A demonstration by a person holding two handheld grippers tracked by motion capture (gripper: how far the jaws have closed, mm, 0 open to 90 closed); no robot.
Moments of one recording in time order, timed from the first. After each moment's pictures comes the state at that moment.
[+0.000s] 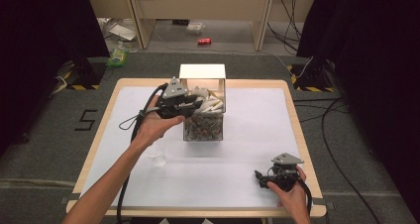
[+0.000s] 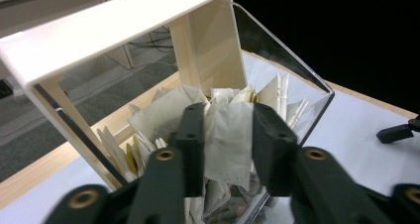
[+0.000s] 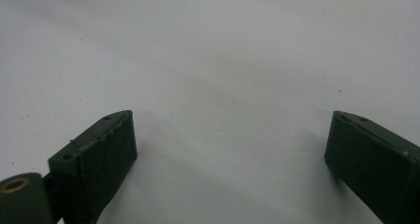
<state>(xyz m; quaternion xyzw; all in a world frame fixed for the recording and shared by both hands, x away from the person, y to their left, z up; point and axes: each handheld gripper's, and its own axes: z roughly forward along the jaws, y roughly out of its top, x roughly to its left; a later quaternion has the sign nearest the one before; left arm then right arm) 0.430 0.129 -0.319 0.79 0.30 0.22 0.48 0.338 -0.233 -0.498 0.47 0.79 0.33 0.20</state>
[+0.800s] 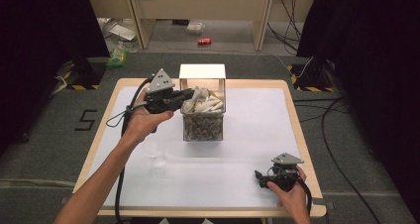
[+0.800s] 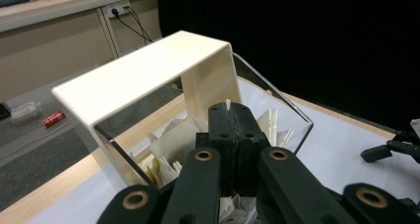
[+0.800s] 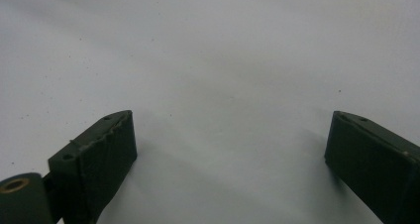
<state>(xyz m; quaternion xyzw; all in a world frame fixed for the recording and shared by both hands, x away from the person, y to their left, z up) 0.419 0.150 -0.289 0.77 0.29 0.23 0.53 0.338 -0.233 -0.498 0.47 0.80 0.33 0.20</state>
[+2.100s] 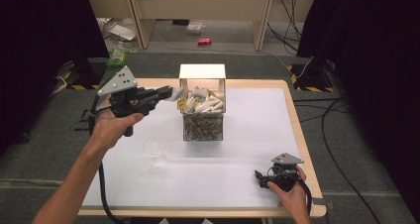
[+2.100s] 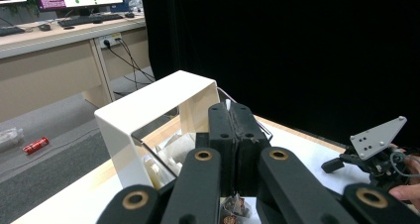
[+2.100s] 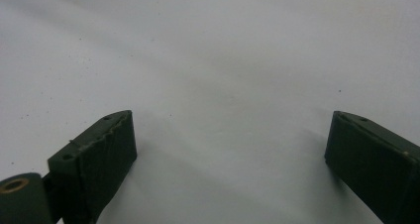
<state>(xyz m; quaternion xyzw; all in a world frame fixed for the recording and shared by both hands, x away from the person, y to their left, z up) 0.379 0.208 -0.256 0.74 0.26 0.22 0.59 0.338 -0.233 -0.498 0.47 0.80 0.33 0.20</state>
